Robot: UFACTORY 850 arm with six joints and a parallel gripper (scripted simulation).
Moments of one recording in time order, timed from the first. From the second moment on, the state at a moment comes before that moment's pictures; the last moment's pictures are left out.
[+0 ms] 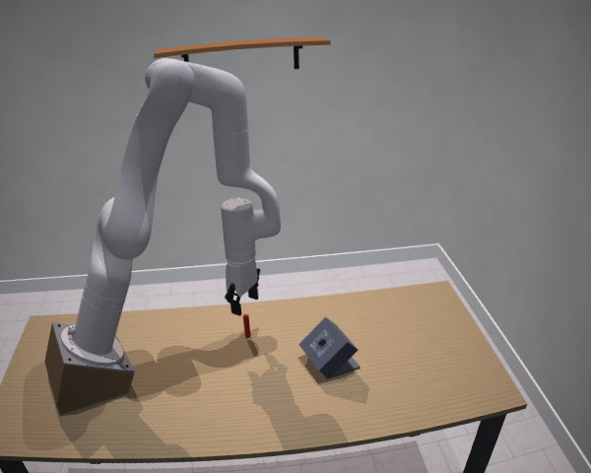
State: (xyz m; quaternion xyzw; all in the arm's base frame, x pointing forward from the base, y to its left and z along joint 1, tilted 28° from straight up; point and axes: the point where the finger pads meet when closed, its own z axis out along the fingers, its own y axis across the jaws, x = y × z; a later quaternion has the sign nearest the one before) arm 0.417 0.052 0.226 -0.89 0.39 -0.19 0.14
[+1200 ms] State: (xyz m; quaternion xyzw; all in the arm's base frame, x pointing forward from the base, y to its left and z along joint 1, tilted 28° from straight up) arm 0.424 0.054 0.217 -0.89 0.39 -0.19 0.14
